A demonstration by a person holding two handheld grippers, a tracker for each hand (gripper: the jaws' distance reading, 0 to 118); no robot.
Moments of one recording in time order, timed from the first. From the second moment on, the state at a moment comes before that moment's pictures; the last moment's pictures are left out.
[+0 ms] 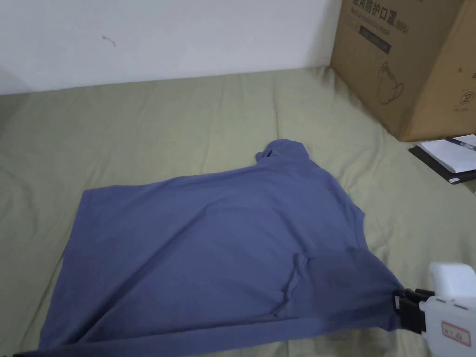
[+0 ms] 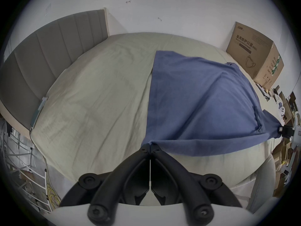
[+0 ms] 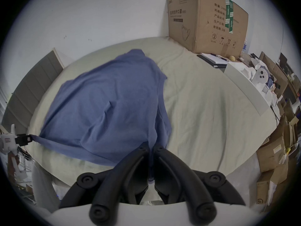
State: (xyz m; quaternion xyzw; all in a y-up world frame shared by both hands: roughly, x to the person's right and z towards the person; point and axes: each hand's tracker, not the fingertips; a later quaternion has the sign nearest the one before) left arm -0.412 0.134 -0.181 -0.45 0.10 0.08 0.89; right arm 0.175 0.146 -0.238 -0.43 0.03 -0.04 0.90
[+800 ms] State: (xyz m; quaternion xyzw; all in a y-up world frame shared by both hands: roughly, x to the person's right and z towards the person) left arm -0.439 0.107 -0.308 -0.46 0.09 0.12 0.87; right arm 0.176 0.117 -0.368 -0.47 0.03 -0.02 0.88
